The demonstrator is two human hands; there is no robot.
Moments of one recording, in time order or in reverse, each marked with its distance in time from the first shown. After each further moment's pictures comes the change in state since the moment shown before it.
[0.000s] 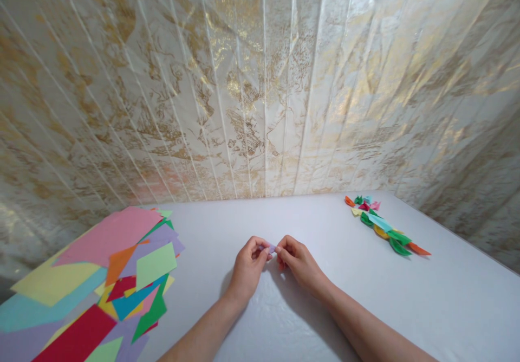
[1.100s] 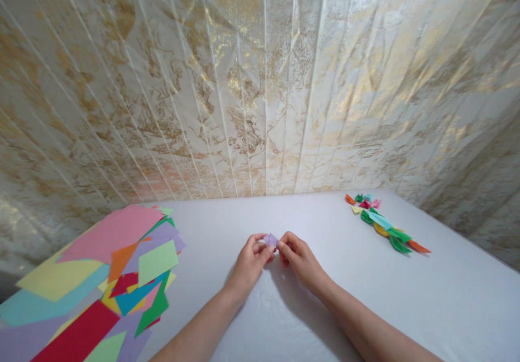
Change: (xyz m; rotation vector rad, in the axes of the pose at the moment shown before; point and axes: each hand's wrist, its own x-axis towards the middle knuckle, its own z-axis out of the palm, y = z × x) left_hand -0.005 0.017 -0.001 -0.067 -0.082 -0.120; right_hand -0.003 -0.005 0.002 0.019 0.025 -0.035
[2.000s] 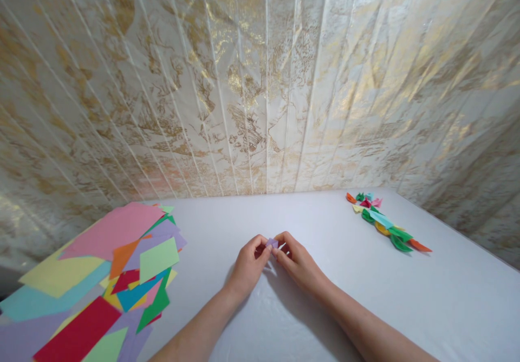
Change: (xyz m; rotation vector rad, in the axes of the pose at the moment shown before) left_hand 0.002 -0.007 -0.007 0.280 -0.043 0.177; right_hand -0.007 -0.008 0.001 -0.233 -0.034 -0.070
